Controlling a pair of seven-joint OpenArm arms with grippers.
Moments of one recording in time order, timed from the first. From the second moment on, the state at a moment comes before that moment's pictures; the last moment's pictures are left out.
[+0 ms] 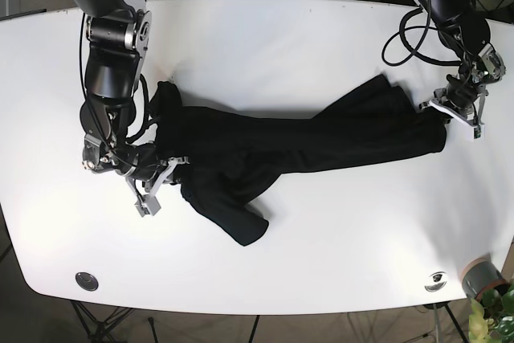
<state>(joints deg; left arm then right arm) -4.0 -14.6 -39.4 68.8 -13.8 -32.2 40.2 28.1 7.4 14.7 50.9 17.6 38.0 -47.8</state>
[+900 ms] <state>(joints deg) -2.4 -14.2 -39.4 87.9 -14.6 -32.7 48.1 20.6 6.9 23.8 83.0 18.3 38.9 -59.3</state>
